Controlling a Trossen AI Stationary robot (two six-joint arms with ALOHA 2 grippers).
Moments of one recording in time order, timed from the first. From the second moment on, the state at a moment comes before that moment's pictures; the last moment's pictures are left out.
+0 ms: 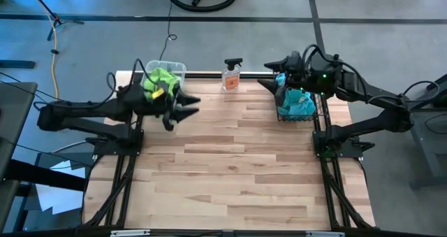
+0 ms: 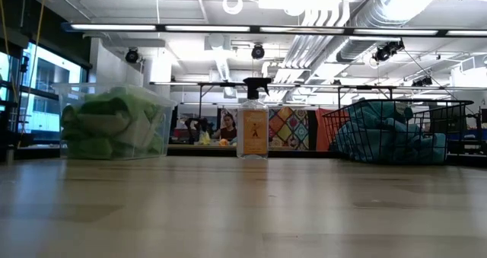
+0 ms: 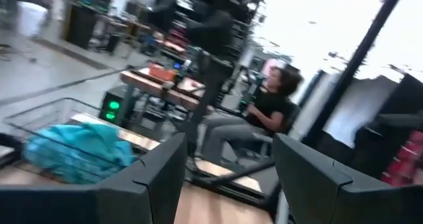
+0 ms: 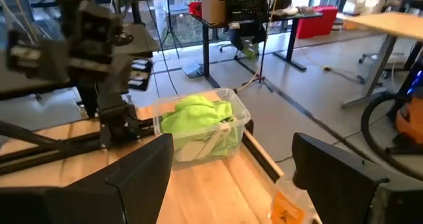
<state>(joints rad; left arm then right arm) 0.10 0.90 0.76 0.28 0.06 -0.41 -0.20 1.12 1.40 -0.48 0.18 0.04</state>
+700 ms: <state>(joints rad) 0.03 0.64 0.63 0.24 0.01 -0.28 -0.16 1.12 1.40 -0.46 0.18 0.19</state>
